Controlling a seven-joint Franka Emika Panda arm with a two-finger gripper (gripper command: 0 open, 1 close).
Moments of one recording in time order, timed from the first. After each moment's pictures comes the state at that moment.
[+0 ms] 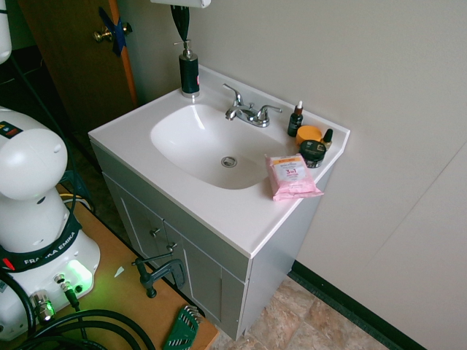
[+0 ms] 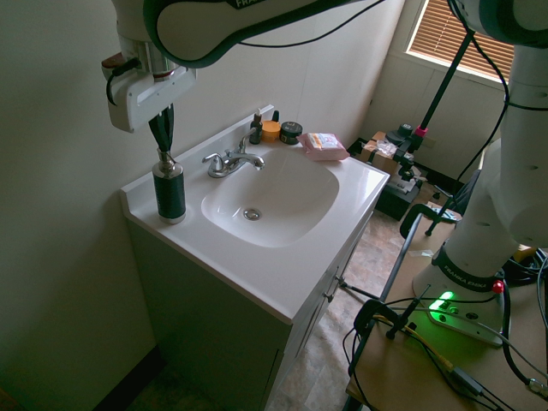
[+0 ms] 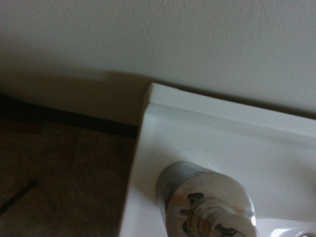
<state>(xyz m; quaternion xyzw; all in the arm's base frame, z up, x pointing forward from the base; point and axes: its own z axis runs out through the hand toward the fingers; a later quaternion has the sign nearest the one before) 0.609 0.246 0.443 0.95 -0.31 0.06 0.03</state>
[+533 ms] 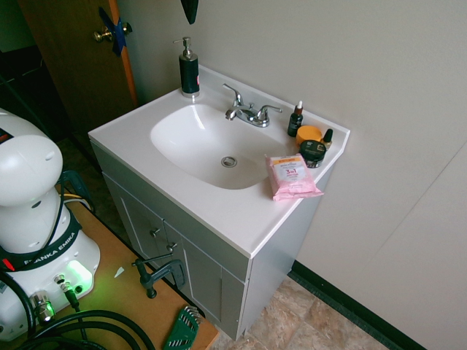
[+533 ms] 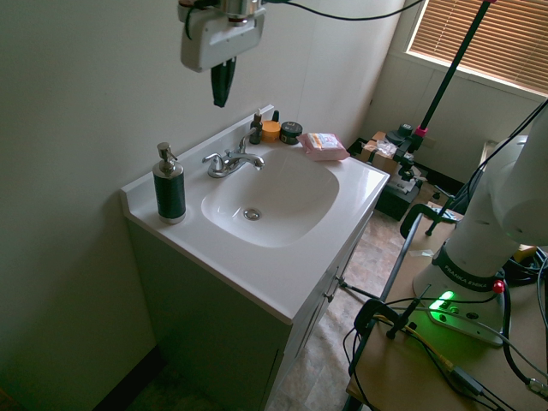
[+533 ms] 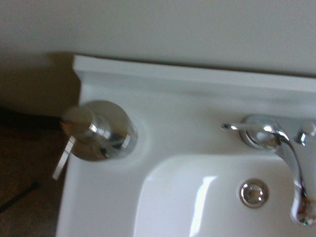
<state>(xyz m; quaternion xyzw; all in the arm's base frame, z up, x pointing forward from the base) 0.529 0.126 0.501 0.93 -0.37 0.06 0.00</state>
